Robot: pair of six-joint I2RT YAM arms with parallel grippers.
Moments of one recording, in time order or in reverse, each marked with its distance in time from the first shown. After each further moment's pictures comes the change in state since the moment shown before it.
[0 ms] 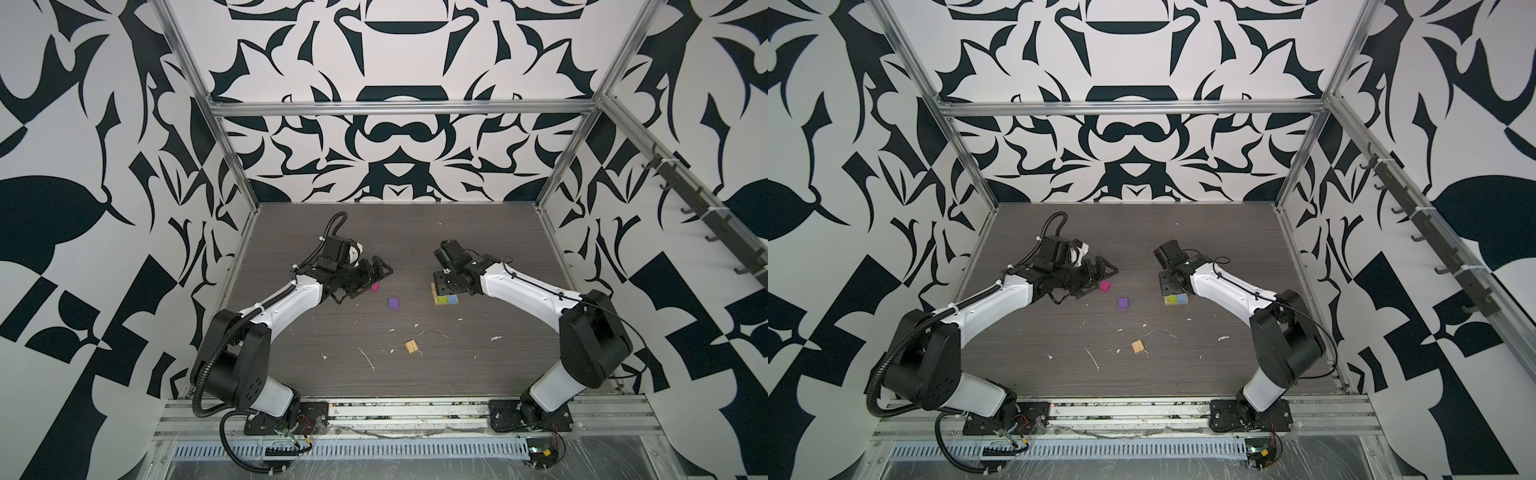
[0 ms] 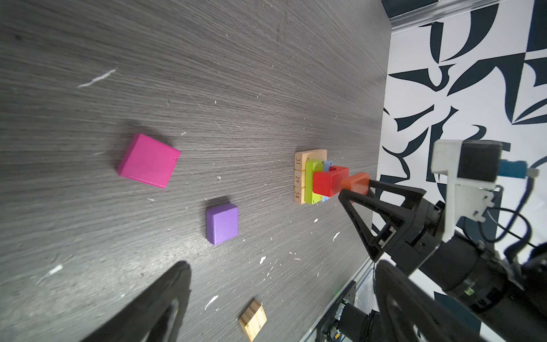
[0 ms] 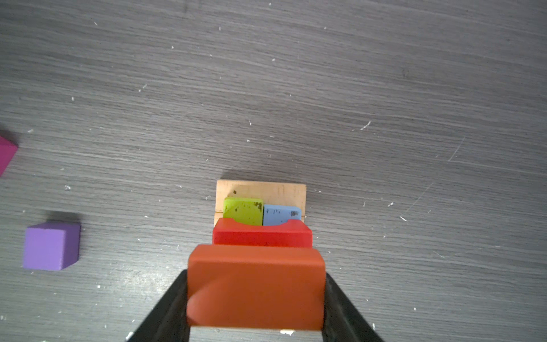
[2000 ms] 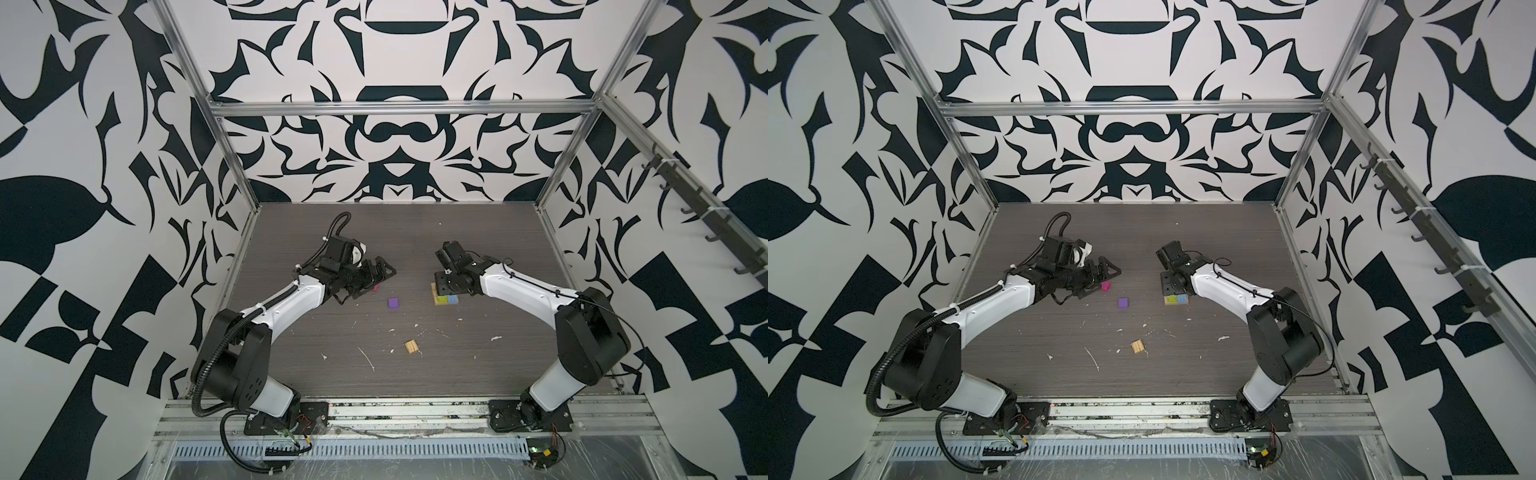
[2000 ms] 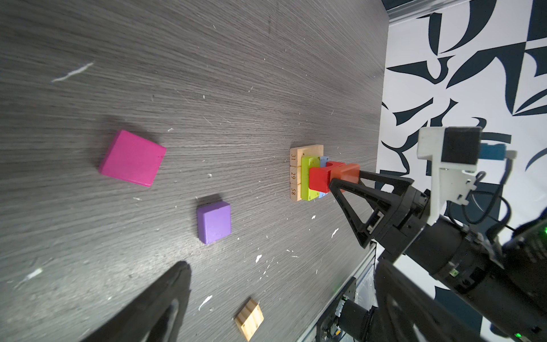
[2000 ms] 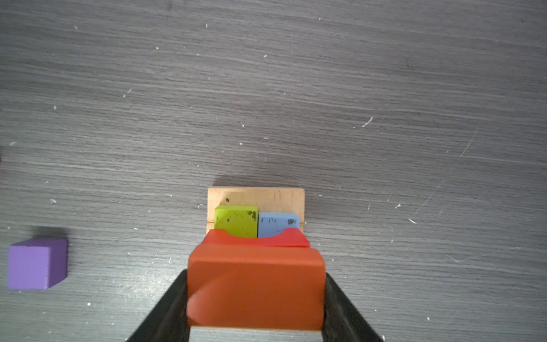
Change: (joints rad) left arm -0.024 0.003 0.006 0.003 -0.005 -0.002; right arm -0.020 0.016 -0.031 0.046 -0.011 0.025
